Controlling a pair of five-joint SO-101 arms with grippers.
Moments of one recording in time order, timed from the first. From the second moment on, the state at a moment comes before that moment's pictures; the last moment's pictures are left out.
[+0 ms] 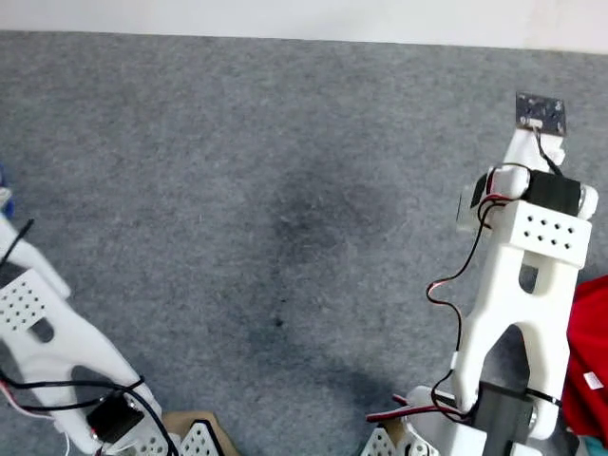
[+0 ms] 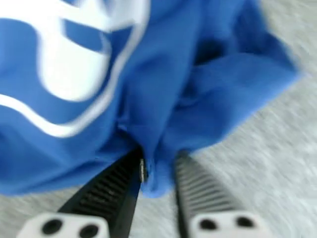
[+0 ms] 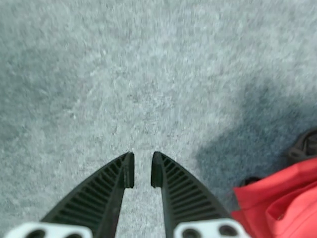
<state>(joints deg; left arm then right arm) -48.3 71.5 -79.9 84.1 19.7 13.2 -16.6 10.0 81.7 6.4</state>
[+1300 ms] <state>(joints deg) 3.0 55.7 -93.1 100.7 13.8 -5.8 -16.6 34.5 61.3 0.1</state>
